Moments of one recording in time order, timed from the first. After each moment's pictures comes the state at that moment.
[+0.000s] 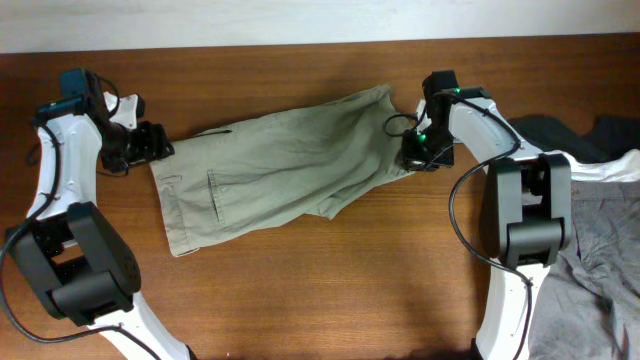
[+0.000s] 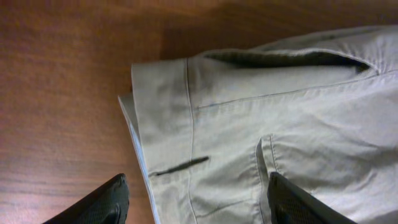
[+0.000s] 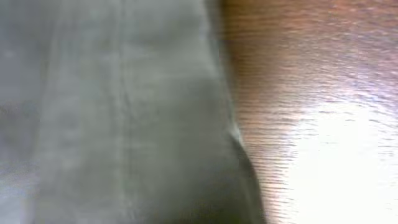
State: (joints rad) left arm 0.30 2.03 1.70 -1.03 0.26 0.11; right arm 0.08 2.22 1.66 -0.97 -0.20 0.21
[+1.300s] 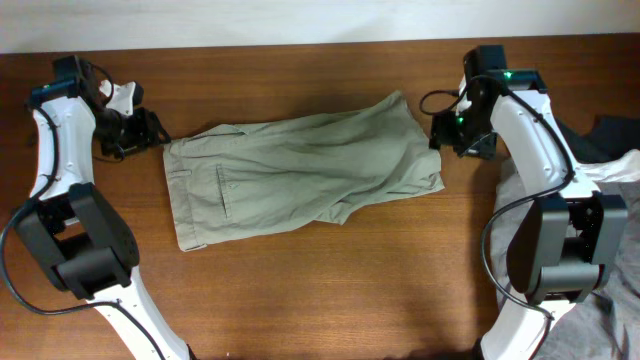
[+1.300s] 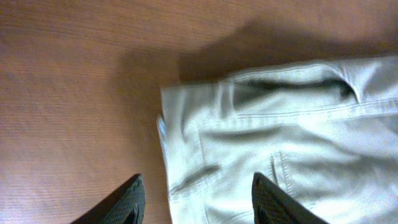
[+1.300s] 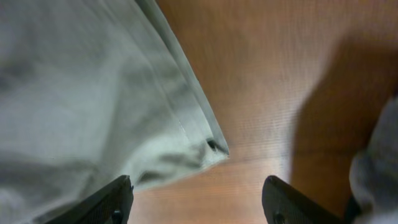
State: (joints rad) left arm 0.32 2.21 1.95 -1.15 0.35 0.15; right arm 0.00 1.99 1.70 -1.11 -0.08 0.22
